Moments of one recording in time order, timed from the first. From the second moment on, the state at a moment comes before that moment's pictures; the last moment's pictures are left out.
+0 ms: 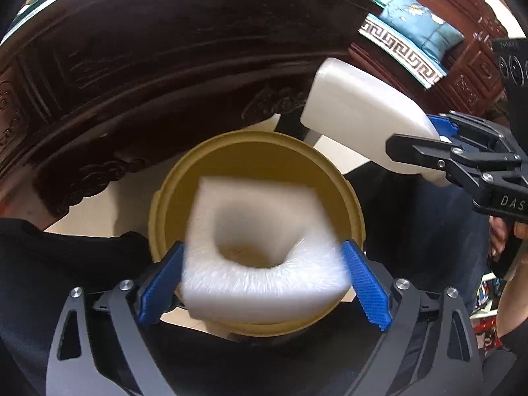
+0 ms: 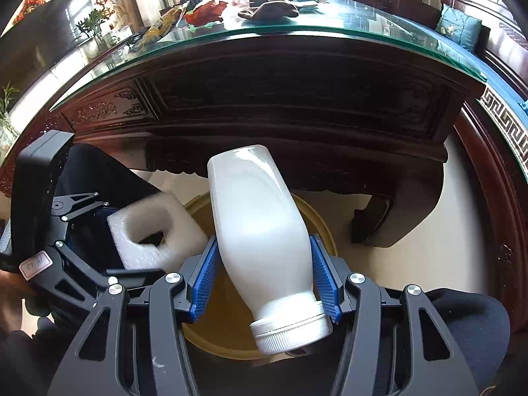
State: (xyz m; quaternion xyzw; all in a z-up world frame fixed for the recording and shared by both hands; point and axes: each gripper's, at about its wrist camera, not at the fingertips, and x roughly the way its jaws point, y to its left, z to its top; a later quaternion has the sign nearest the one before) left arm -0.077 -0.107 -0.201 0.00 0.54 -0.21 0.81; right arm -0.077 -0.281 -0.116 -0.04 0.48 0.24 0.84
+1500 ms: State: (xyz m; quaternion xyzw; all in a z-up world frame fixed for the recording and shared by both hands) left arm -0.044 -0.065 -0.080 -0.01 0.42 -0.16 0.89; right arm -0.031 -0.258 -0.021 -0.03 0.38 0.29 0.88
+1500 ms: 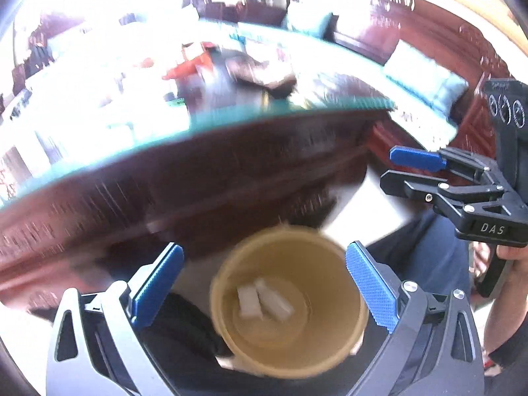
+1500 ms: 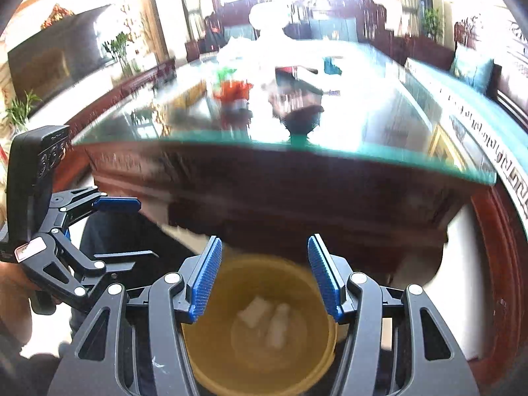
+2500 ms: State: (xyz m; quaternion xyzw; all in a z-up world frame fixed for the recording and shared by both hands) left arm 0.109 0.021 -0.040 0.09 0.39 -0.08 0.91; right arm 0.091 -0.200 0.018 0.01 0.35 0.31 0.88
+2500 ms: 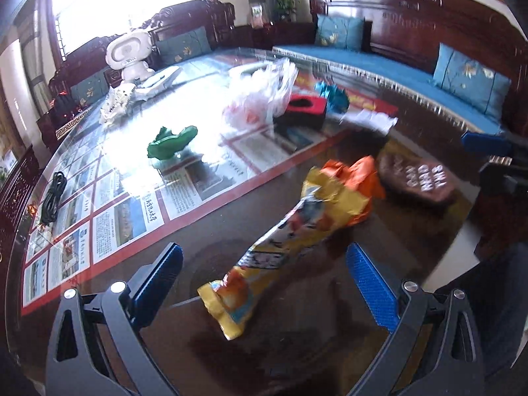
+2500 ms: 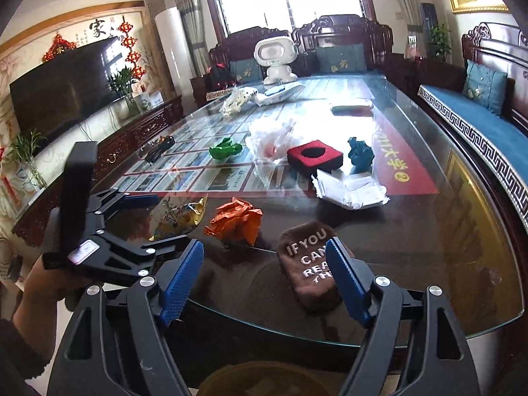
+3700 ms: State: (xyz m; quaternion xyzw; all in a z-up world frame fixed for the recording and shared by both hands) left arm 0.113 0.039 -0.035 0.02 0.41 -0.10 0.91; right arm 0.113 -0.162 0.010 0.01 0.37 0.34 0.86
